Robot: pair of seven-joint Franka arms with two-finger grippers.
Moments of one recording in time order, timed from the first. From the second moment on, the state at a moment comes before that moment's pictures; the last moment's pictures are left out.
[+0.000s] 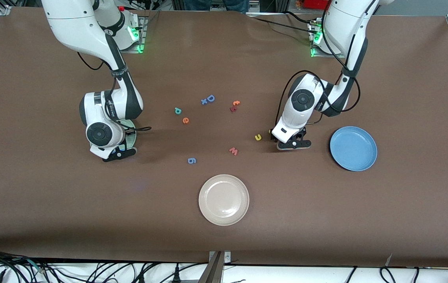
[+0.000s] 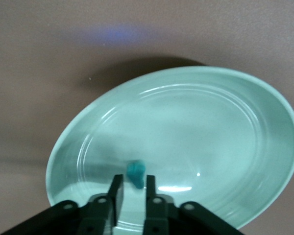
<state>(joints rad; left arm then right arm) -0.54 0.52 0.06 -2.10 0.02 2.62 -0.59 0.55 0.58 -0.34 -1.91 0.02 2.10 -0.08</state>
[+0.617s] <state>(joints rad) -0.54 0.53 0.07 -2.09 0.02 2.63 -0.59 0.58 0.52 -0.19 -1.80 0.03 1.95 0.24</state>
